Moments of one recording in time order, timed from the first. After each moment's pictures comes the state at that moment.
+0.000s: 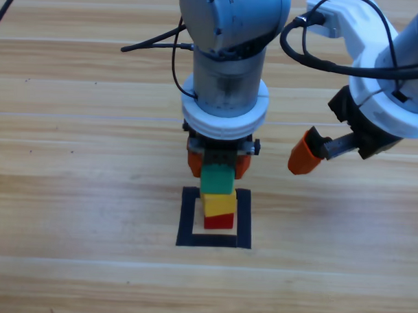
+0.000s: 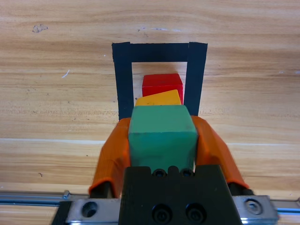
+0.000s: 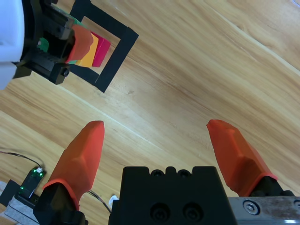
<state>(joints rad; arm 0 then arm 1) -1.01 2.33 -2.21 1.30 0.12 -1.00 0.90 1.82 -1.43 0.81 -0.06 0.30</state>
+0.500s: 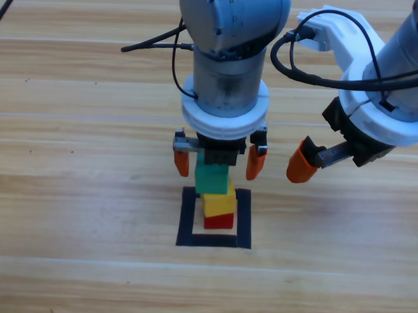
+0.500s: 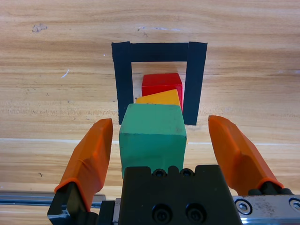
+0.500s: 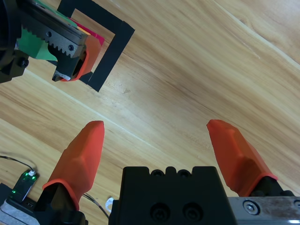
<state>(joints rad) -1.01 2.33 -2.21 1.30 0.12 -1.00 0.90 1.86 -1.44 0.83 -0.07 0.30</state>
